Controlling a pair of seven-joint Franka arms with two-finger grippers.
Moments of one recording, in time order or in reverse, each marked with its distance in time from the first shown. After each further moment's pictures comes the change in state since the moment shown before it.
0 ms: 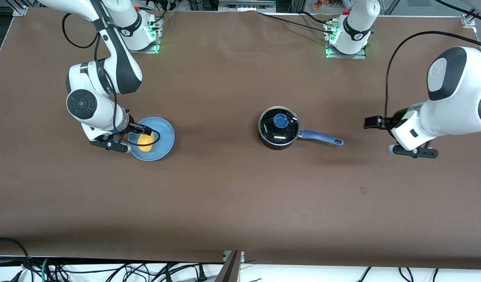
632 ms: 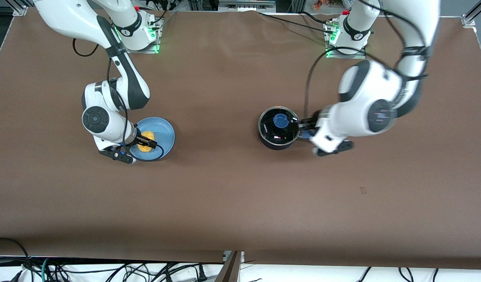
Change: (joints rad) left arm -0.310 0.152 -0.019 -0.021 -0.150 0.245 -0.563; right arm -0.003 0.142 -0.013 -0.021 0.000 0.198 0.089
